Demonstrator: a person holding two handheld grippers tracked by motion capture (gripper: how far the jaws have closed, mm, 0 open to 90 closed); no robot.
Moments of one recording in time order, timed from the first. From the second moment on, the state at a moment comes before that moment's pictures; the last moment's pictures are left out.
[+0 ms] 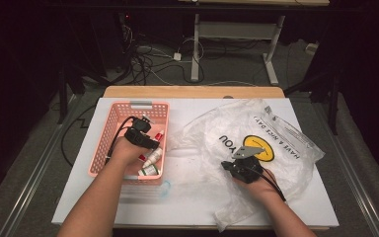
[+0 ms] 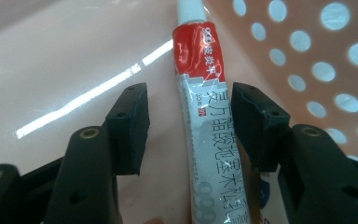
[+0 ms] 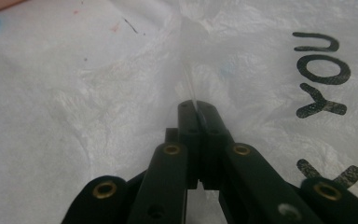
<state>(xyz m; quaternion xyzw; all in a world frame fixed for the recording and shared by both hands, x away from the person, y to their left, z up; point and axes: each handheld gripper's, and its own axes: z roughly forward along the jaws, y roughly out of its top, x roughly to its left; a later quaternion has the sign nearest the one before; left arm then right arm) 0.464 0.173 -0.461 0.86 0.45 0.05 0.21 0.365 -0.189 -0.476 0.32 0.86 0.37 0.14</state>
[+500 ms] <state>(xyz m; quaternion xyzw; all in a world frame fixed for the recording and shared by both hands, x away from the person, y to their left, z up) 0.463 0.171 -0.460 0.87 0.45 0.05 0.21 0.363 -0.197 -0.463 0.32 0.84 0.40 0.15</state>
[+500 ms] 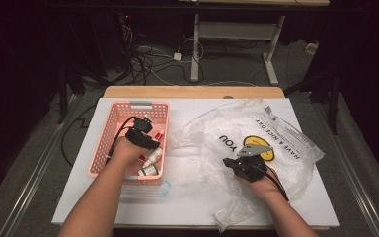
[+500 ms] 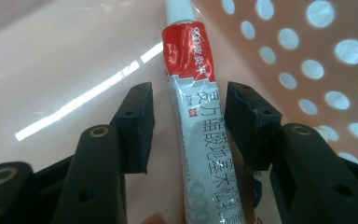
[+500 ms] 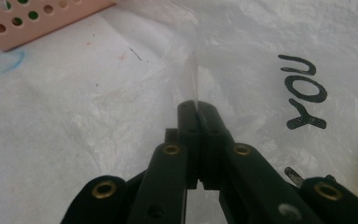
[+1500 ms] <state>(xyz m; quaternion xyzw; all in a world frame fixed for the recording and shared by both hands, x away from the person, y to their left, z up) 0.464 0.173 -0.460 0.86 0.45 0.04 0.22 0.349 -0.223 -0.413 0.31 0.76 0.52 0.23</state>
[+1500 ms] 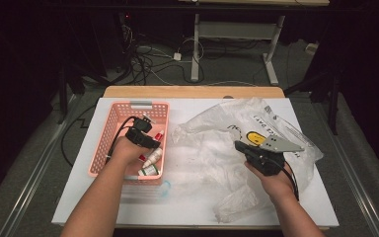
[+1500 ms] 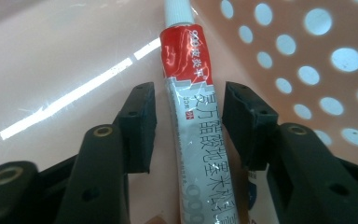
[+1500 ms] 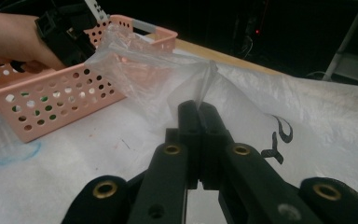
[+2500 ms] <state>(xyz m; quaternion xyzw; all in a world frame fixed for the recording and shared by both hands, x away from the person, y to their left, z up) 0.456 0.179 -0.446 0.86 0.46 0.07 0.22 0.348 -0.231 -0.408 0.31 0.75 0.54 0.24</state>
